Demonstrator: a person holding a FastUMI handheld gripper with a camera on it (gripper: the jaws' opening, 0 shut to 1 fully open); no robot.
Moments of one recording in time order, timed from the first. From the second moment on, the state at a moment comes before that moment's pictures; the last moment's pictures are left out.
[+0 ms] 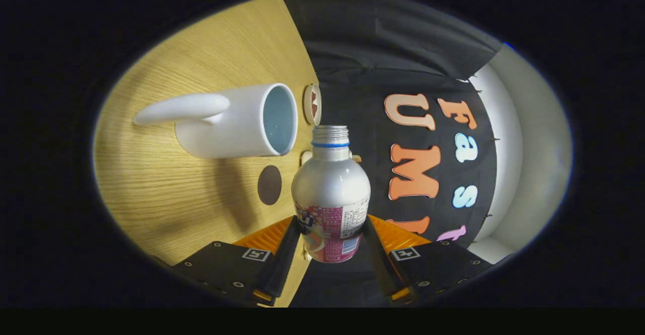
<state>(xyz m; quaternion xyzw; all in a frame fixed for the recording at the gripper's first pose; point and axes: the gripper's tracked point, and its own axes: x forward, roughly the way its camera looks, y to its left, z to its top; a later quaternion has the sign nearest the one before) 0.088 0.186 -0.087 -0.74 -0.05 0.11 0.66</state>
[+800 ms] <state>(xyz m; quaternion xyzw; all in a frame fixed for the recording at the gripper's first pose) 0.093 0.193 -0.085 -0.78 -0.06 0.12 0.61</state>
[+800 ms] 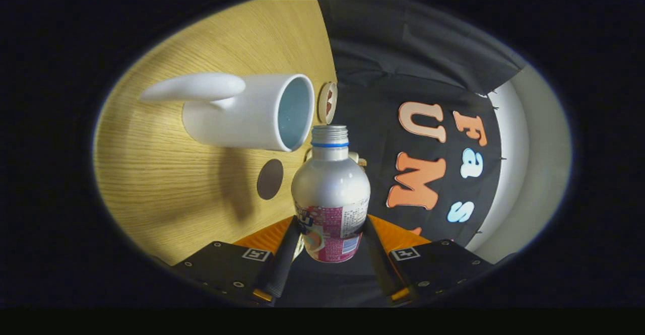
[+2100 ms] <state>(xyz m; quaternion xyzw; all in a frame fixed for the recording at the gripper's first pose) 0.093 0.198 -0.051 -0.83 -0.07 0.10 0.54</state>
